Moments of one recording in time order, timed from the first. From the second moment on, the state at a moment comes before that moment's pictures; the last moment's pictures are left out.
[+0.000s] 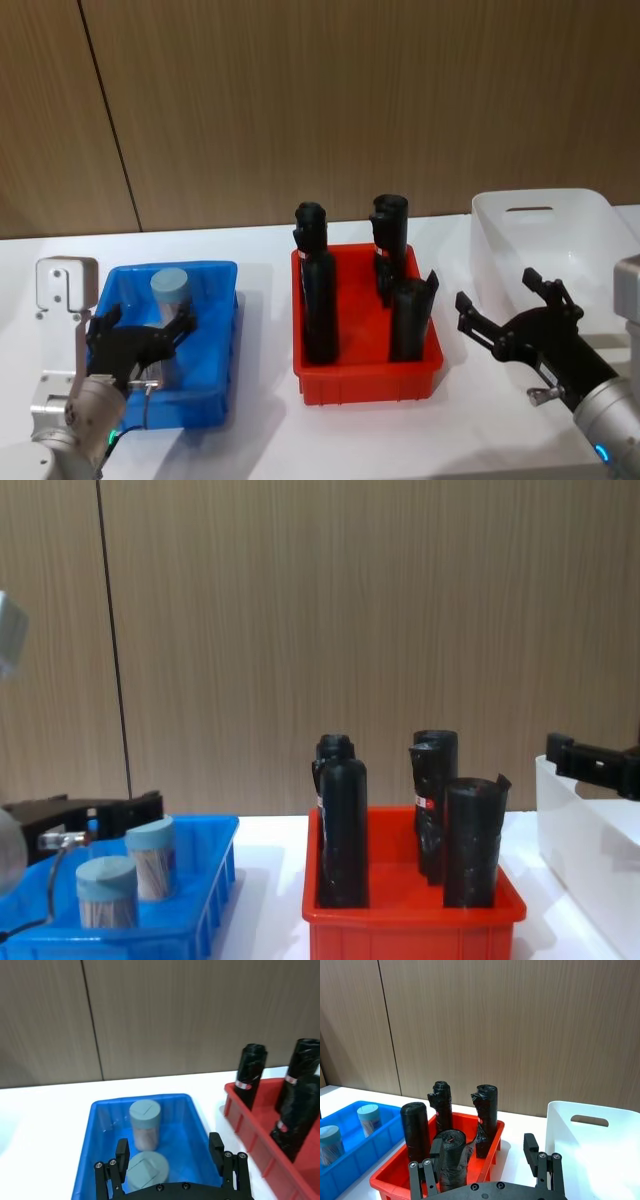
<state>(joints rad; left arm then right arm) -0.22 0.39 0.33 -1.51 -0.52 0.13 0.17 -0.01 0.34 -0.23 -1.77 0.29 0.03 0.07</state>
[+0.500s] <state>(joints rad) -0.26 0.39 0.30 -1.43 -0.55 0.19 0.18 -0.01 0.34 -0.23 -1.77 0.29 0.03 0.07</state>
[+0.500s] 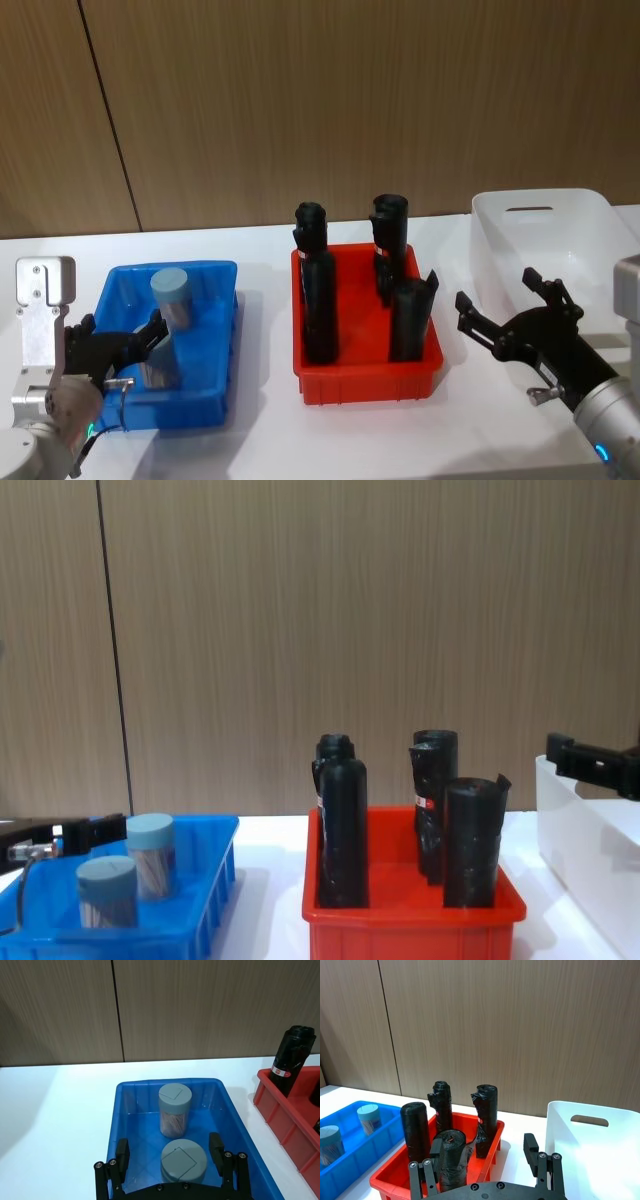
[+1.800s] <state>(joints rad) -0.40 0.34 0.30 -1.19 -0.49 0.21 -0.09 -0.01 0.34 -0.23 -1.77 0.29 0.03 0.07</state>
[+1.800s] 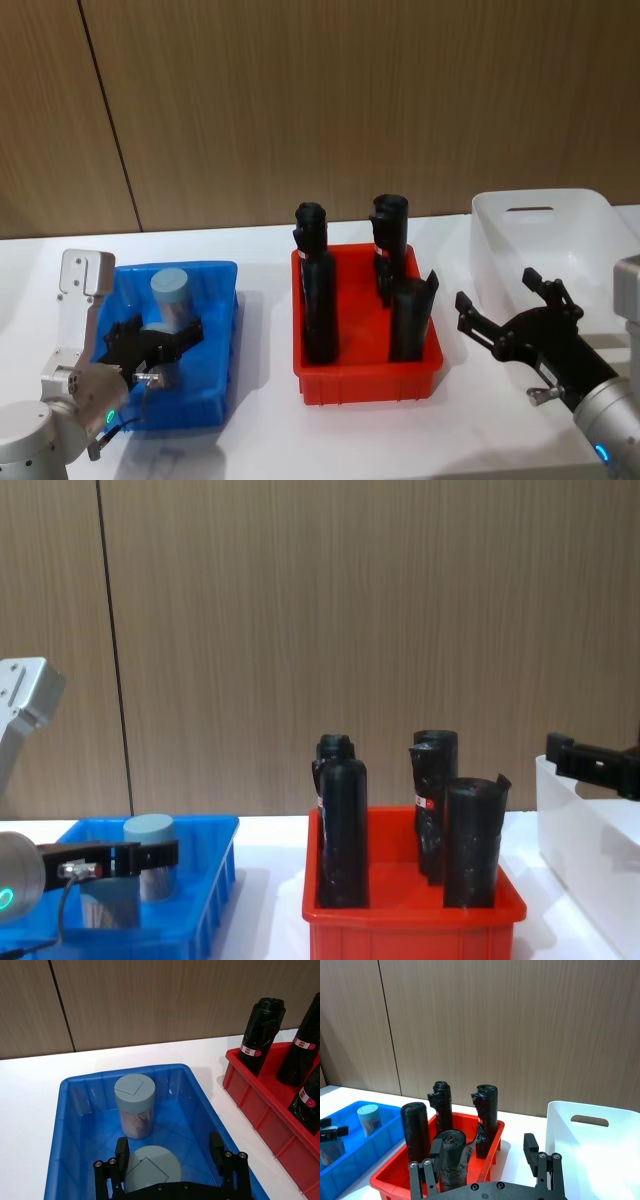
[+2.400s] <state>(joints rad) -0.38 0.35 0.29 -1.23 -0.46 0.25 -0.05 -0.01 0.34 -0.23 -1.77 0.29 0.03 0.07</state>
